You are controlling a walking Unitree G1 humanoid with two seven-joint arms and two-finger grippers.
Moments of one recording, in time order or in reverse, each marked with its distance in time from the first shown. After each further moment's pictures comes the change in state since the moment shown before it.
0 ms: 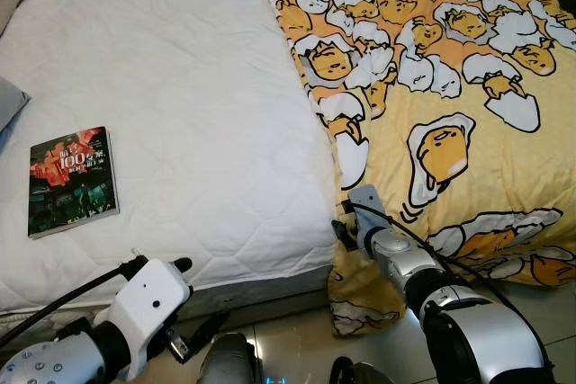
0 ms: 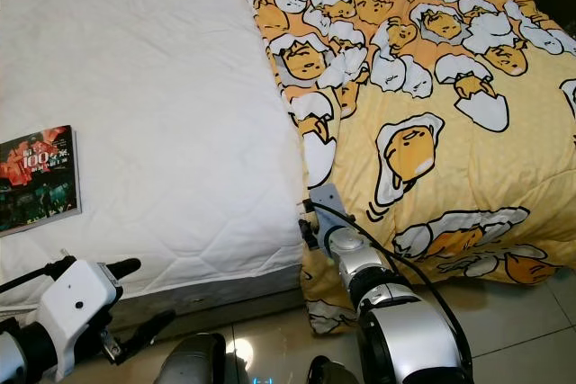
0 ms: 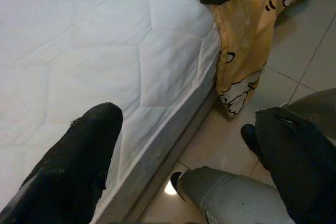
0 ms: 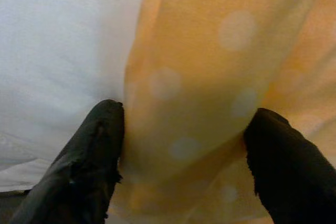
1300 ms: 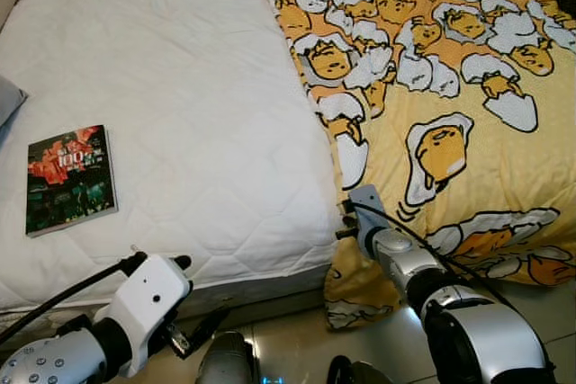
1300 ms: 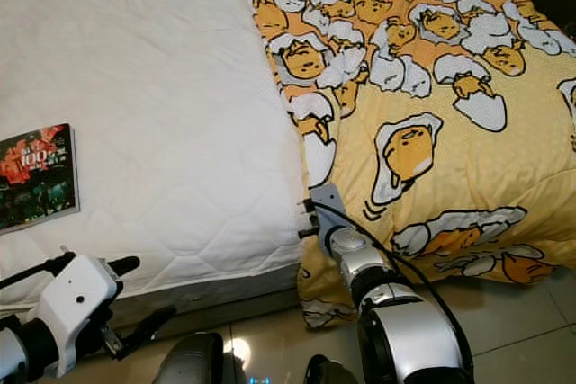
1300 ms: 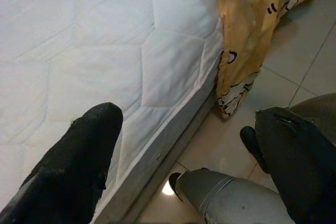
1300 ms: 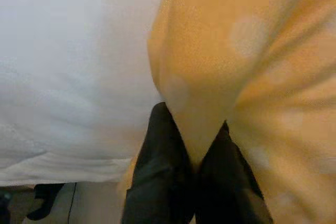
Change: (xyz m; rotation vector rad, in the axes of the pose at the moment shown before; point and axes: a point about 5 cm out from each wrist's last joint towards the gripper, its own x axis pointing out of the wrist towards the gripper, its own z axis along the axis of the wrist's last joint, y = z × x) left arm 0.002 0.003 0.003 -0.013 0.002 0.018; right arm 0.000 0.000 0.001 0.018 -0.009 0.062
